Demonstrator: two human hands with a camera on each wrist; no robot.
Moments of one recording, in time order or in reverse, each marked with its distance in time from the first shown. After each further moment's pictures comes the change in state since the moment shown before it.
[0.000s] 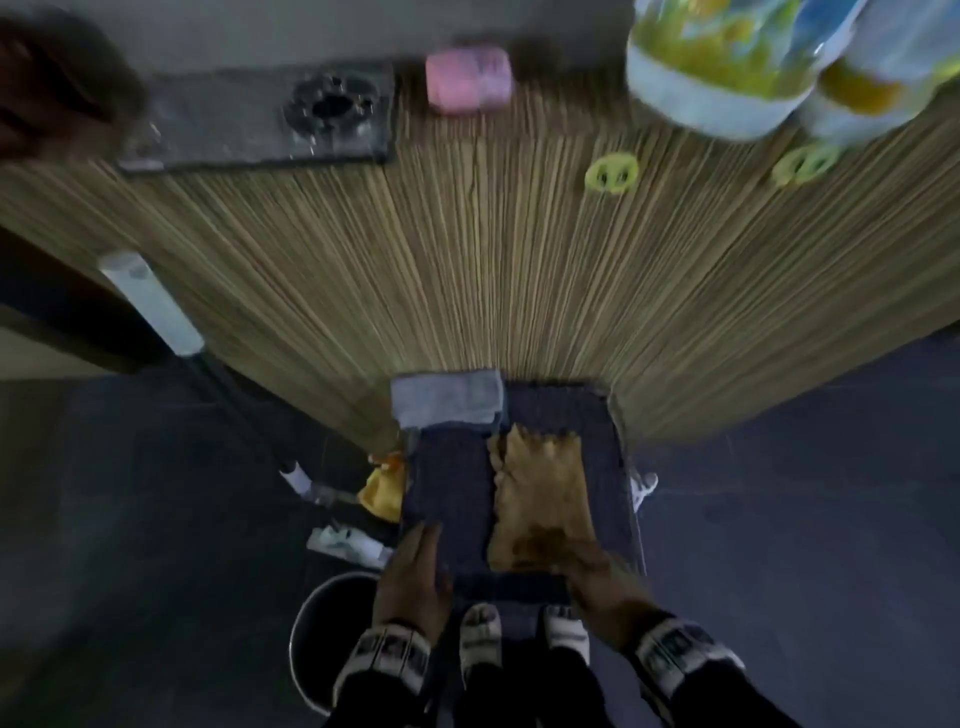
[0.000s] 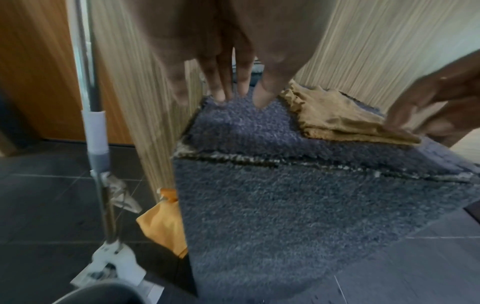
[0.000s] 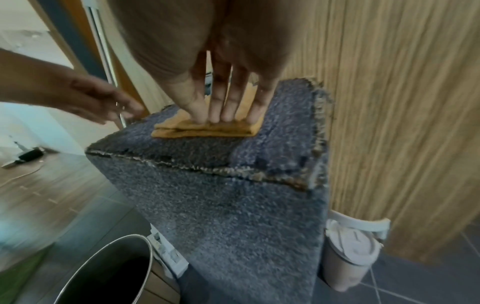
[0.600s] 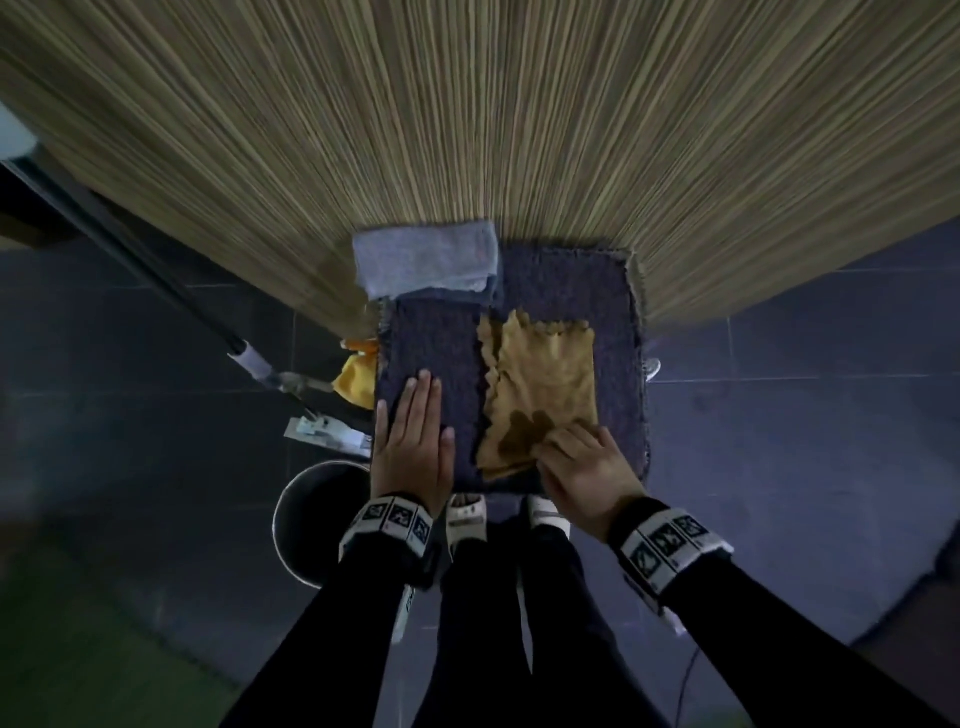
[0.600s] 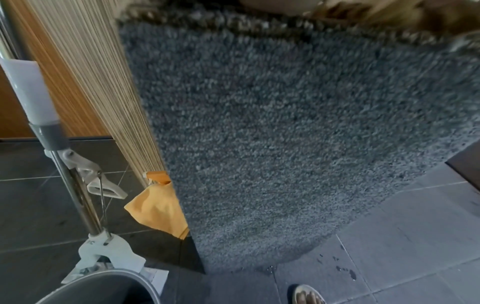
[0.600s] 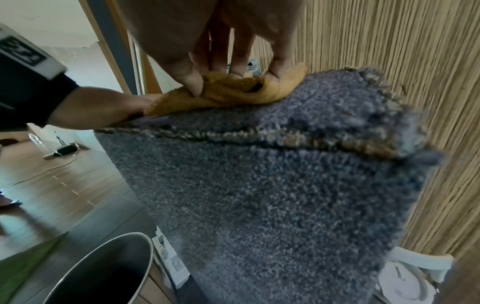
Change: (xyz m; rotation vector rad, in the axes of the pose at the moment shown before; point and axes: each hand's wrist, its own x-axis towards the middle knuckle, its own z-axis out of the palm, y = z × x) left_hand 0.017 0.000 0.041 0.254 0.245 0.213; right_hand 0.019 -0.007 0.020 -0.051 0.173 -0.213
